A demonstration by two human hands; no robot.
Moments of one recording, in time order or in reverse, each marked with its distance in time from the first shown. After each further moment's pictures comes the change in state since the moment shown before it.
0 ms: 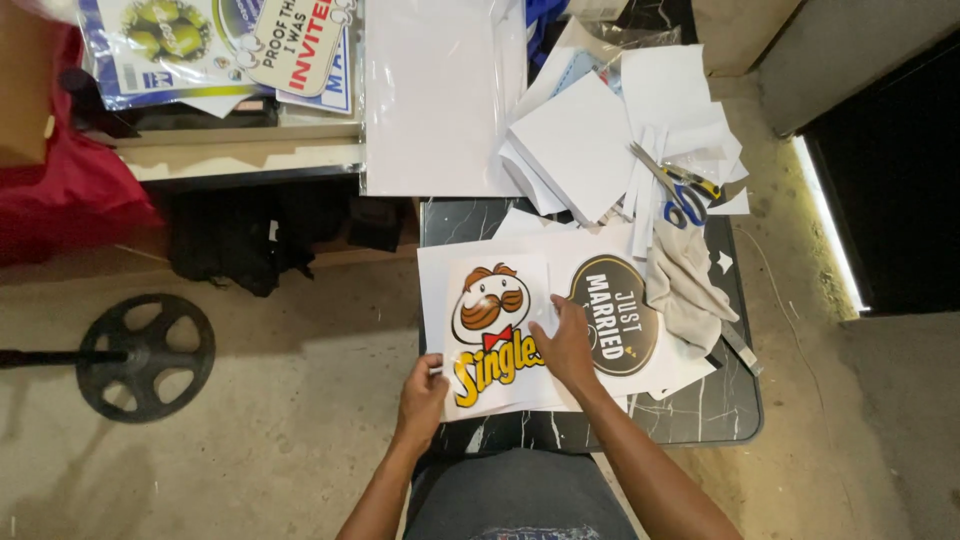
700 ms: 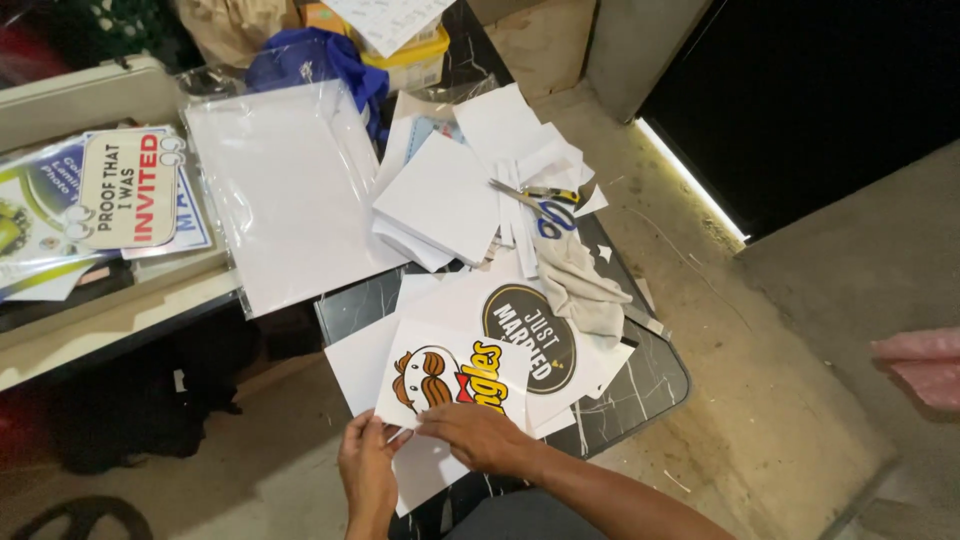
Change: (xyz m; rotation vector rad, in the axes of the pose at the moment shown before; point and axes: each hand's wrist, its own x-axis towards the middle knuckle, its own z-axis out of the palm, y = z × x) left_hand 0.016 0.131 0.025 -0.216 0.042 -0.201; right_hand -0.051 -0.050 -0.023 -0.011 -0.162 -0.753
